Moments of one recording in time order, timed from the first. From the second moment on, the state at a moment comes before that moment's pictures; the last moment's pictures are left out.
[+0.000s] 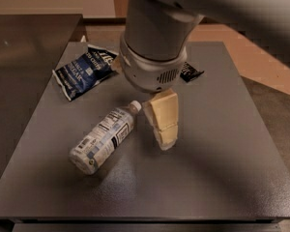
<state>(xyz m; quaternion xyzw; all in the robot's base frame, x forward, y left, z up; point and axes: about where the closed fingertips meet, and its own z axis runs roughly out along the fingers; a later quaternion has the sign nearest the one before) 0.419 0.000 0.939 -0.85 0.51 -0.04 0.12</state>
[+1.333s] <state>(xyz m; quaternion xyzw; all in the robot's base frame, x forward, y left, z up) 0.436 0.061 0.858 -0.93 0.38 0.00 0.05</state>
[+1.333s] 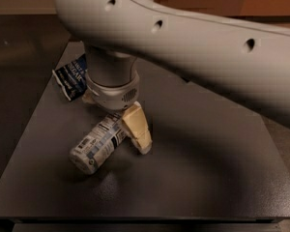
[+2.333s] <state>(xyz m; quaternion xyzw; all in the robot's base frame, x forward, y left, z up) 0.442 0.062 0.853 -0.93 0.37 0.01 0.03</state>
